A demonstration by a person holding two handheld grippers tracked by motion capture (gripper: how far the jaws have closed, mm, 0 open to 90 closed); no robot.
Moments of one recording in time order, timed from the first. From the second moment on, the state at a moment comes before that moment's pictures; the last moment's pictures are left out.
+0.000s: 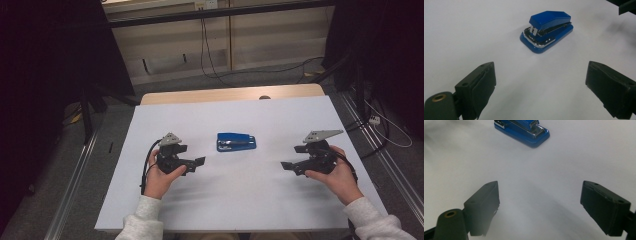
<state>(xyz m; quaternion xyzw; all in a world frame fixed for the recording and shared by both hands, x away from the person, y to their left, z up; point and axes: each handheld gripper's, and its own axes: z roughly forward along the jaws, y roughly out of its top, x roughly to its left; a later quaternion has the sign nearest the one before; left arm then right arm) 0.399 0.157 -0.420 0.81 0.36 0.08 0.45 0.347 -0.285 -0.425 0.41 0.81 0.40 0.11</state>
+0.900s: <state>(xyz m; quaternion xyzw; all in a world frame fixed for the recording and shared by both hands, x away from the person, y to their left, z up) 0.375 0.198 -0.420 0.80 0.38 0.09 0.45 0.323 -0.291 -0.426 0.40 0.82 0.40 0.11</state>
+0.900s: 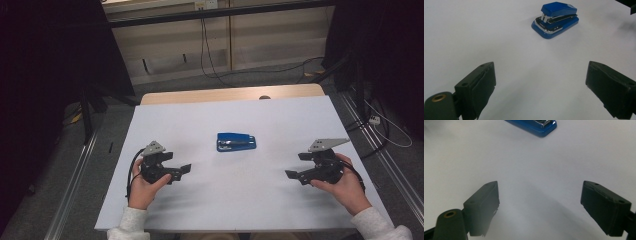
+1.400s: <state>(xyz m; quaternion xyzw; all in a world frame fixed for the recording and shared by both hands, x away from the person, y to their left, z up) 0.353 0.226 -0.425 0.80 0.38 0.10 0.45 0.321 -0.293 -0.427 0.40 0.82 0.40 0.11</state>
